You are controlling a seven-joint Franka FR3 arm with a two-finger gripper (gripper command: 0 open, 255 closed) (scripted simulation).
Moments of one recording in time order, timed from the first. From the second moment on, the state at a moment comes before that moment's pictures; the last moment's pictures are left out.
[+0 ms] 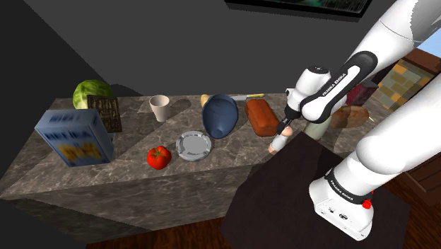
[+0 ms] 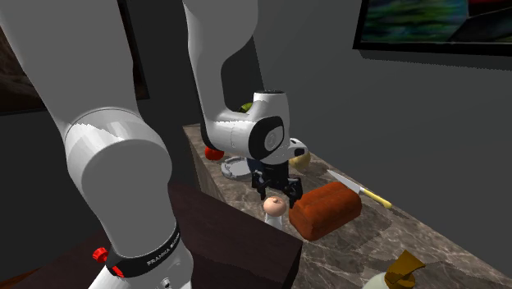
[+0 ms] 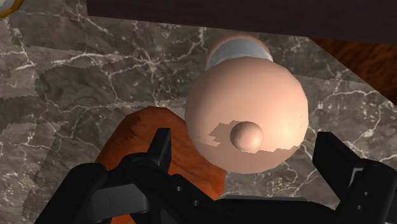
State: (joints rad) arm -0.28 0.00 -0.20 -2.94 -0.43 3.01 -0.13
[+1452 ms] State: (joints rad) arm -0.24 -0.26 -0.21 -2.96 -0.31 2.77 -0.23
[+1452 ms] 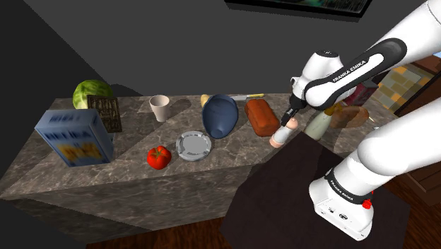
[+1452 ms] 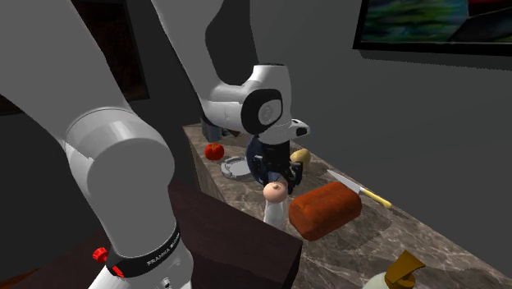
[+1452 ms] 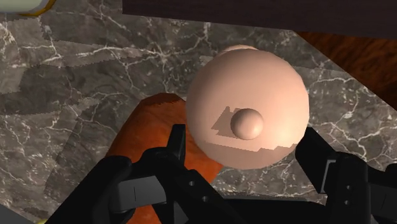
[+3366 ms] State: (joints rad) arm 0.05 -0.08 0.11 -2.45 -0.13 2.40 0.18
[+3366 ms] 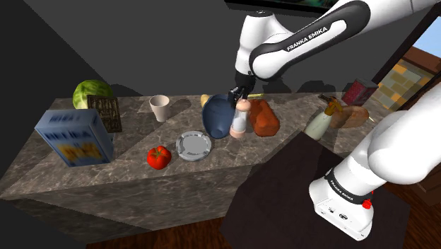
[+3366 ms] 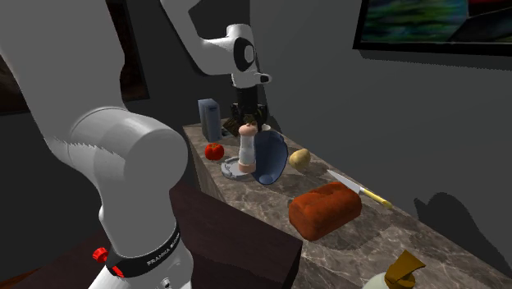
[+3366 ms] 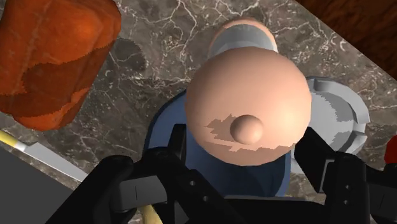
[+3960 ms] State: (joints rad) arm 0.13 0.16 0.18 -2.10 -0.17 2.27 0.34
